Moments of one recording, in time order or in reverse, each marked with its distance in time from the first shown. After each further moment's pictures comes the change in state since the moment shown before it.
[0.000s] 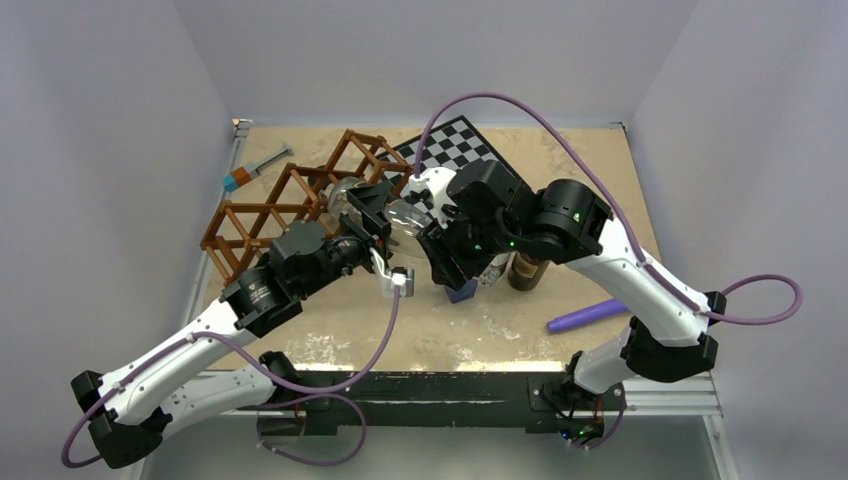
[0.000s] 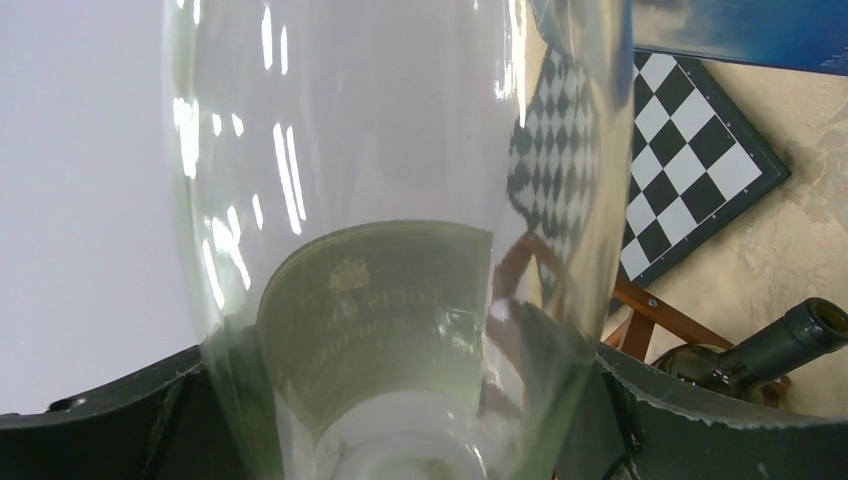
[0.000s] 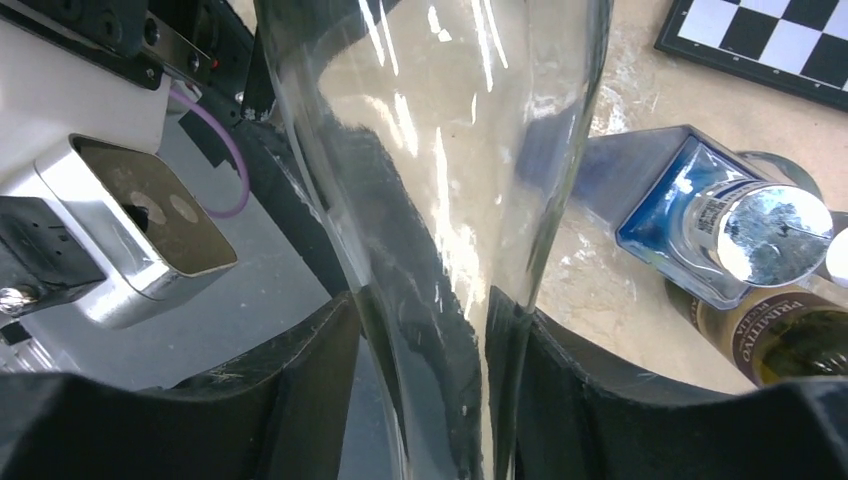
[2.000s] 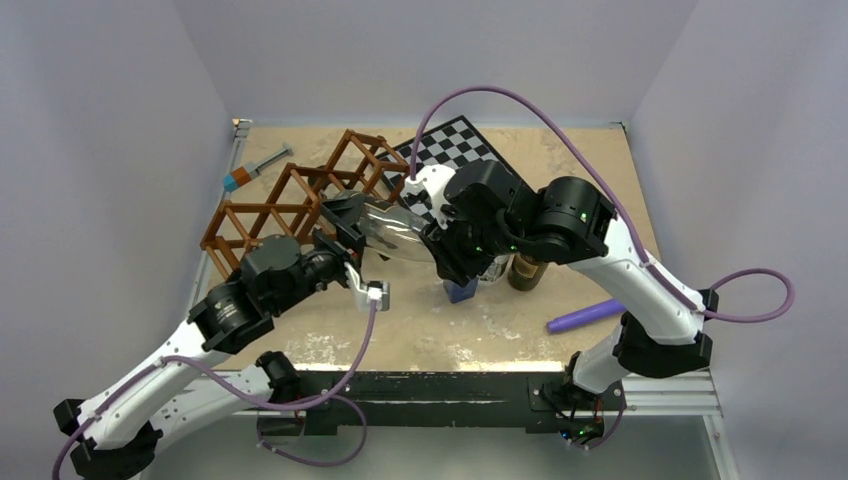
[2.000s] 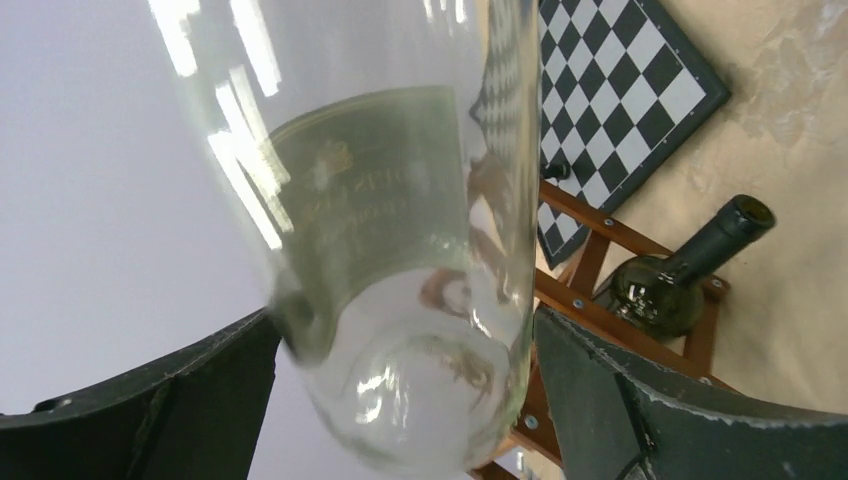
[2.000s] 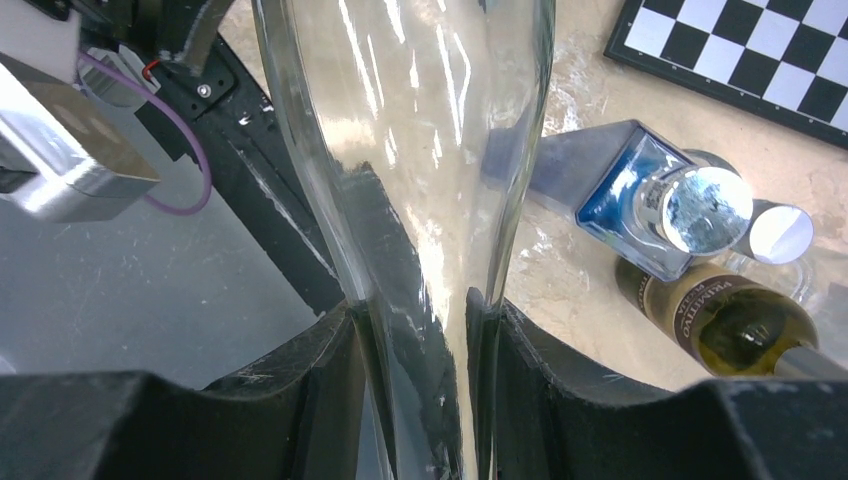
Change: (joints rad) left arm 0.011 -0.140 -0.017 -0.195 -0.040 0.021; right arm 0.035 0.037 0.130 -0.091 0.104 -0.037
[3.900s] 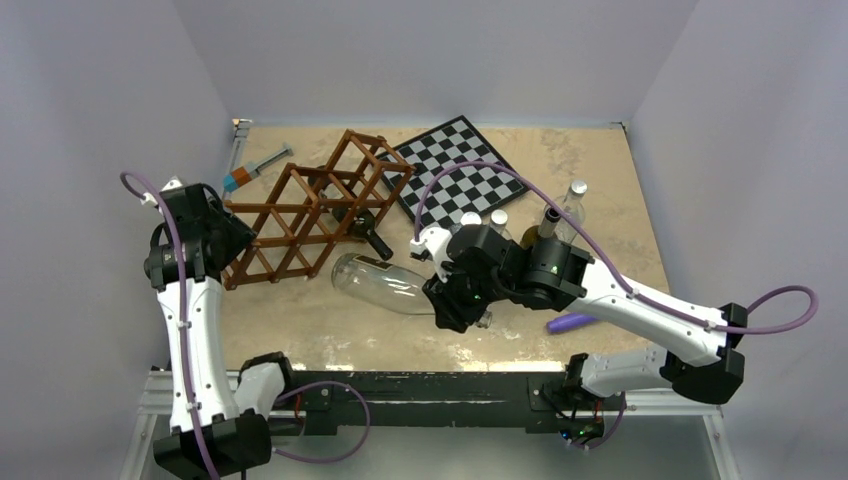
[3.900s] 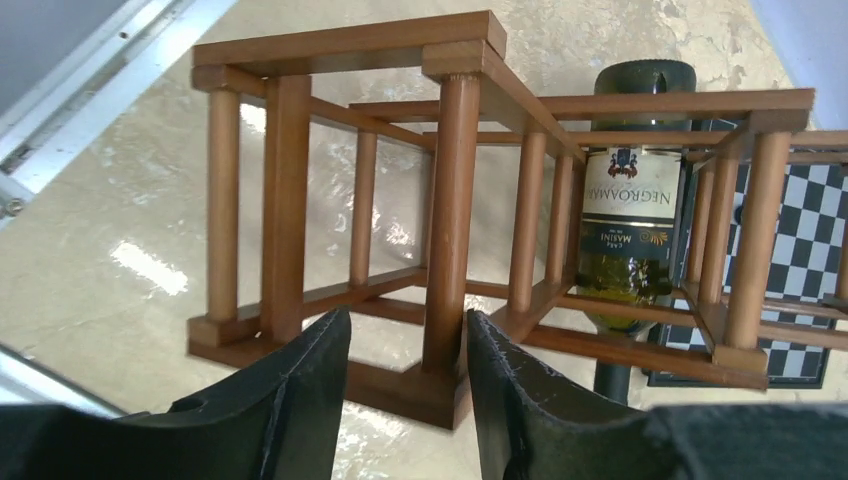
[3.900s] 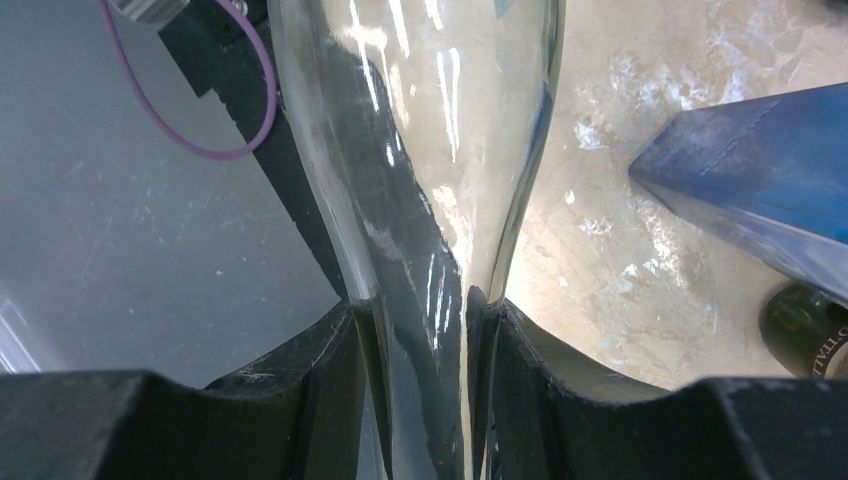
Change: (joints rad) left arm 1.154 0.204 0.256 -0.616 -0.016 -1.958; right arm 0.029 -0.282 -0.743 0.465 -0.181 0.035
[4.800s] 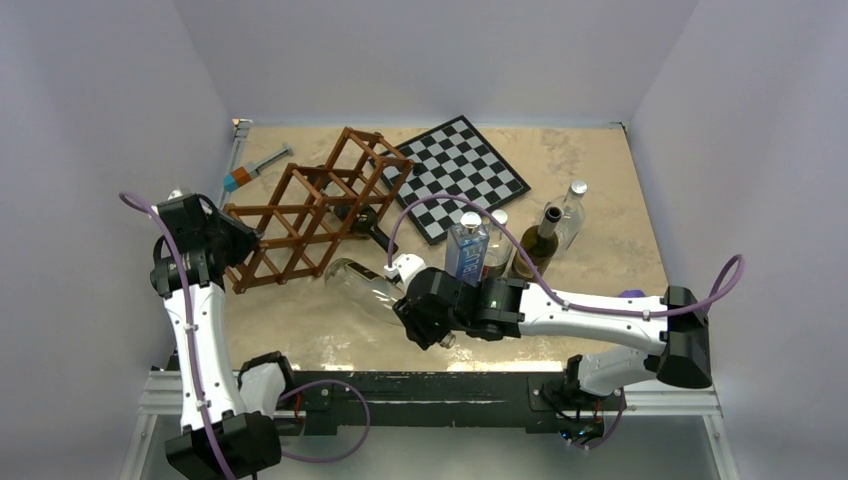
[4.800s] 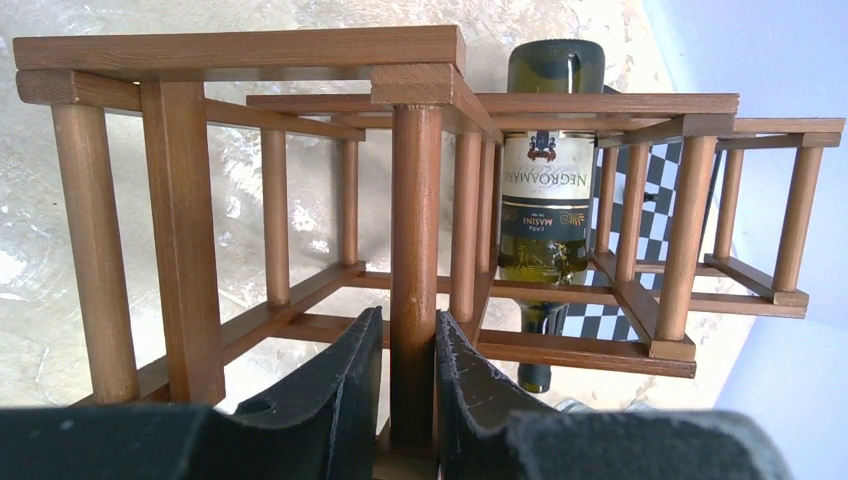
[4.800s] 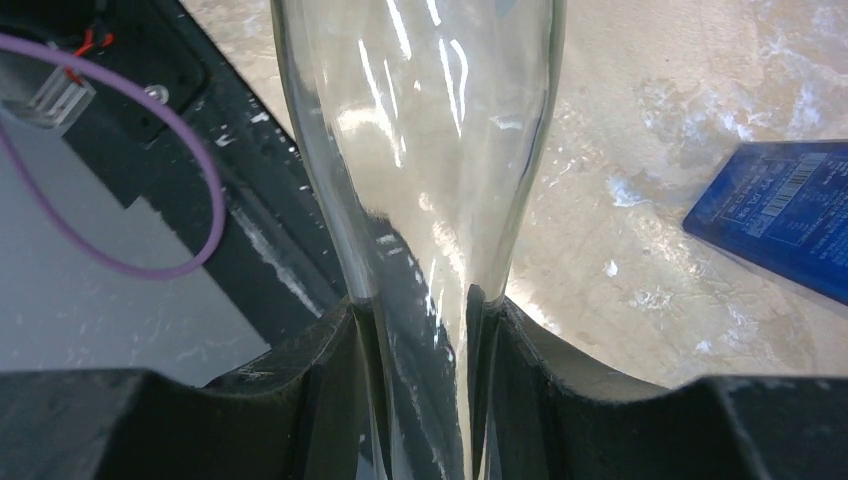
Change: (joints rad) left arm 0.078 -0.006 -0.150 0.171 0.259 -0.132; right arm 0.153 0.109 -0.274 0.384 0.221 0.194
